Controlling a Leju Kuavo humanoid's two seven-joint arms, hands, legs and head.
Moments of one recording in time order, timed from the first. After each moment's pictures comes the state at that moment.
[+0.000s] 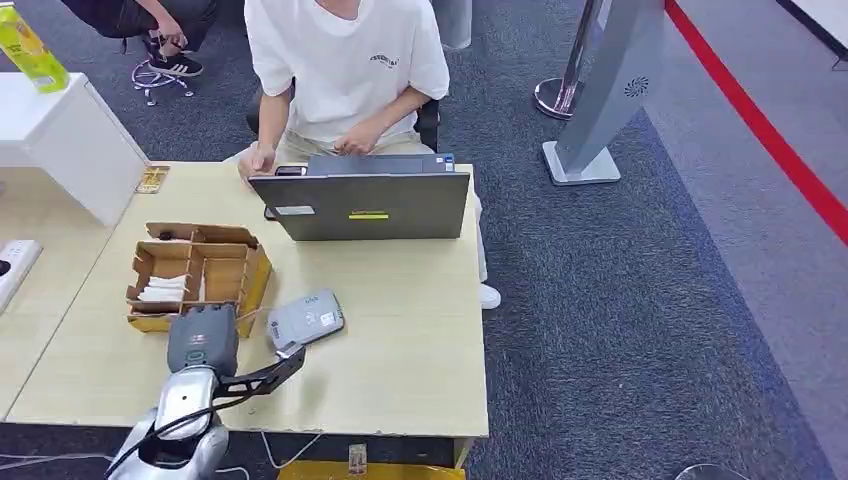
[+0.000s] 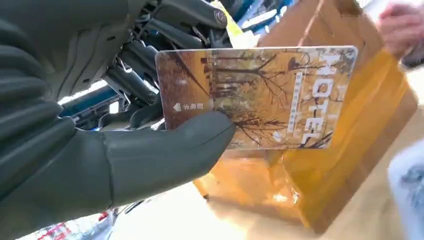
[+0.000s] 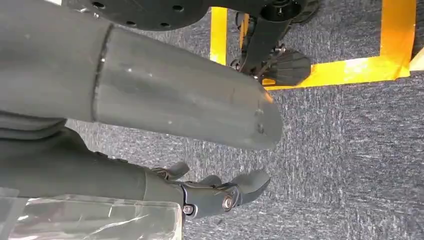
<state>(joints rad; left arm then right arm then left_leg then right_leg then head) -0.09 0.14 -0.23 -1.37 -1.55 0.07 0.42 -0.09 0.17 -0.98 -0.21 1.00 -0.08 -0.19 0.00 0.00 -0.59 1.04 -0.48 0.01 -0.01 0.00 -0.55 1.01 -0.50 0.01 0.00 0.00</state>
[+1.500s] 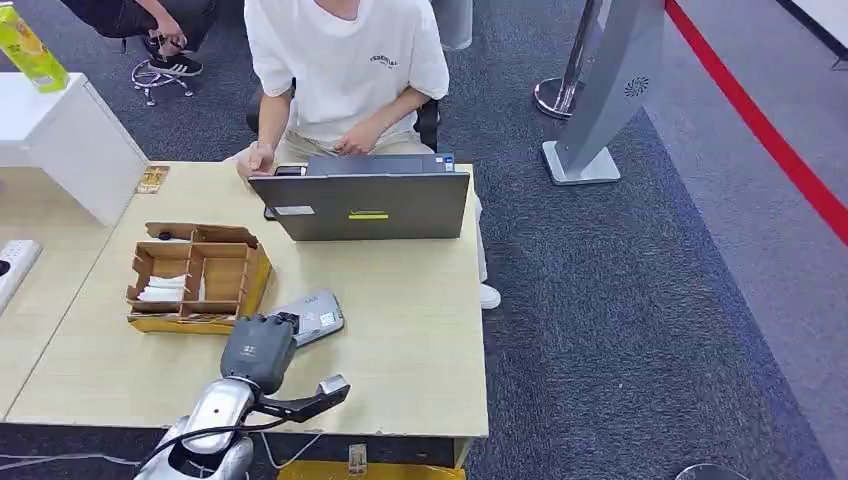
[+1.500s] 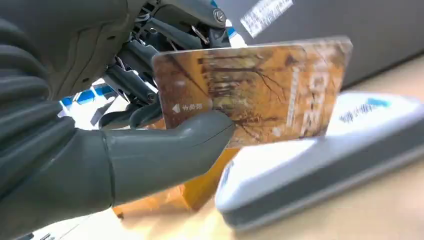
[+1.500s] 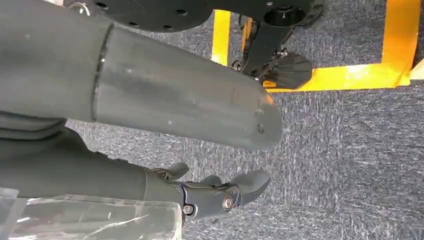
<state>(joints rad) -0.09 0.11 -0.32 -1.29 -1.55 0.17 0.13 -0.09 0.17 -0.98 -0.21 1.04 -0.06 -0.20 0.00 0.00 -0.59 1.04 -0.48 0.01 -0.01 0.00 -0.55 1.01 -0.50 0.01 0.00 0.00</state>
